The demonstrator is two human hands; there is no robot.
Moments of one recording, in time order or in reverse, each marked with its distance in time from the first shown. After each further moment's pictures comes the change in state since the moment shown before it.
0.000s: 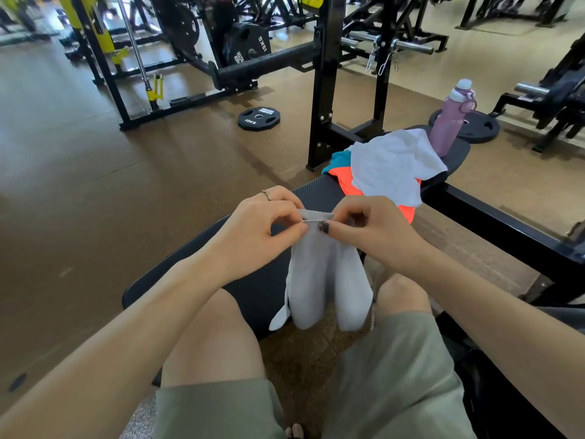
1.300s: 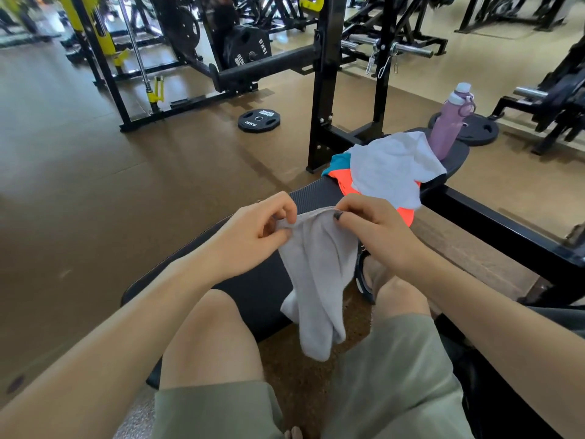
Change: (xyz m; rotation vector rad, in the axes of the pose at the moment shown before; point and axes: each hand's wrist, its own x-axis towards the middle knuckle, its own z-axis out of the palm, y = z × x) left_hand -0.003 -0.008 -0.003 -0.153 -0.126 -0.186; right_hand 0.001 0.001 0.002 0.060 0.014 0.095
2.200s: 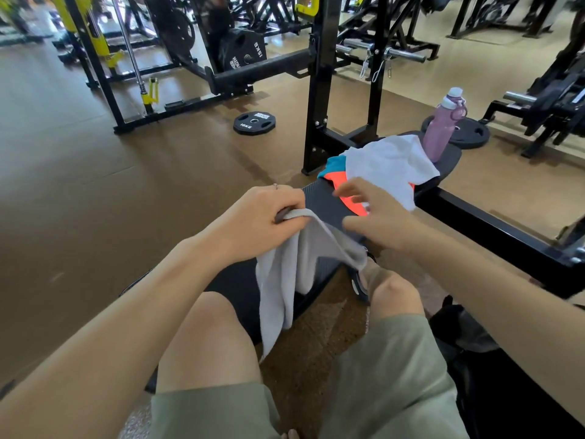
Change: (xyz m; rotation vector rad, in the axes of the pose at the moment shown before) left_hand 0.026 0.012 -0.008 0.246 0.020 0.225; right_hand 0.022 0.005 -0.024 -0.238 -0.037 0.205
